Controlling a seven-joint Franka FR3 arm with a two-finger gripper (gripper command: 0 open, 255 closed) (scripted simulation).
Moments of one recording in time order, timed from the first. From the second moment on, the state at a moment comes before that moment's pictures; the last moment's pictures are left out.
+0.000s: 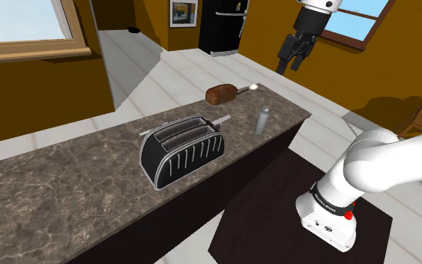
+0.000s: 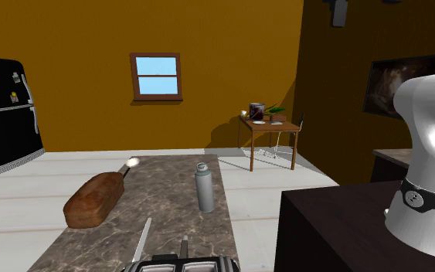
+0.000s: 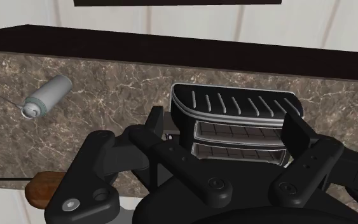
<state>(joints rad) 0.02 -0.75 0.03 -2.26 0.08 1.55 0.09</state>
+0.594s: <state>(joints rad) -0.01 -0.68 -0.08 -2.36 0.01 1.69 -0.05</state>
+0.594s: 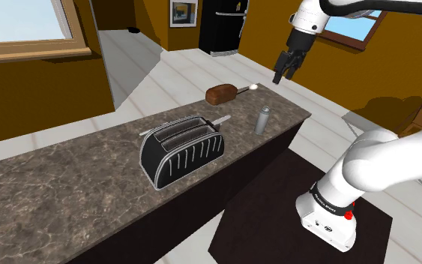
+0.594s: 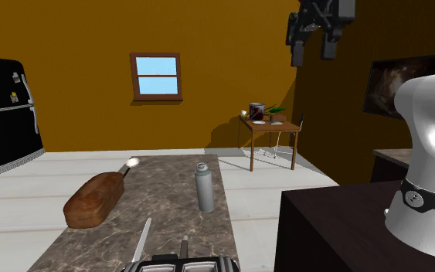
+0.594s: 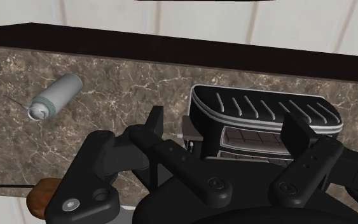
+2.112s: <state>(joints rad) -0.10 -0.03 -0.42 -2.24 0.01 2.15 -0.56</state>
